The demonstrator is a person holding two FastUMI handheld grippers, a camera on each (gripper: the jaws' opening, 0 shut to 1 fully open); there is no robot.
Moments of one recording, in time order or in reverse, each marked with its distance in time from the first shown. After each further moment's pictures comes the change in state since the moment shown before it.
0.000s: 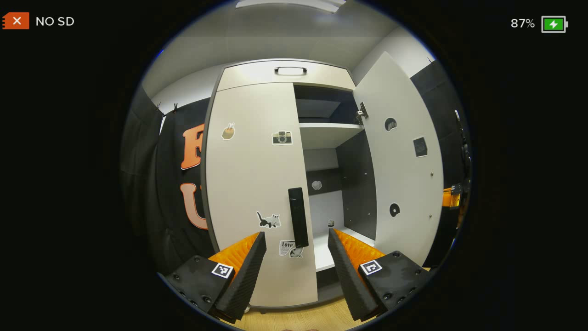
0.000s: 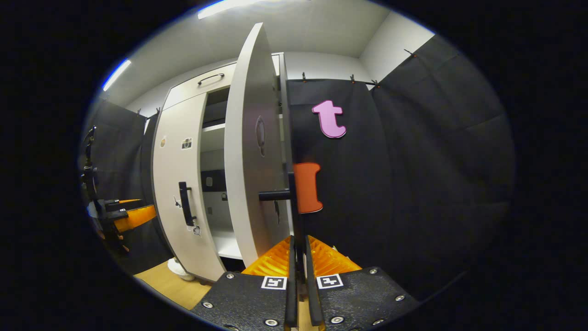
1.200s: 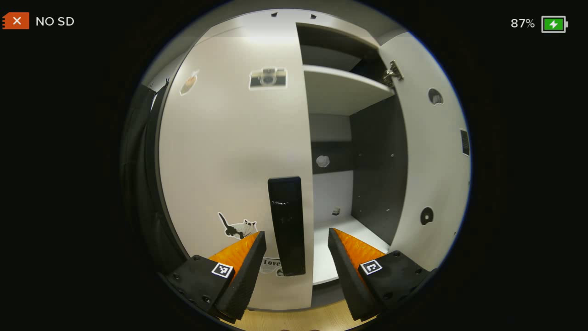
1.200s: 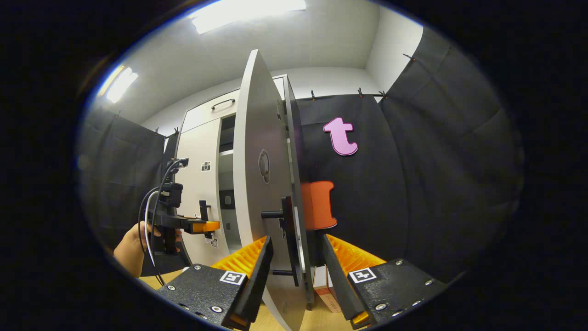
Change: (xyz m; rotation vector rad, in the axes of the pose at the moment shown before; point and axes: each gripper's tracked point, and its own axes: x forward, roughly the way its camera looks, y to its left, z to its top) left arm 0.136 0.003 -0.048 -0.062 0.239 0.074; right arm -0.018 -0.011 0.024 -0.044 -0.141 0.091
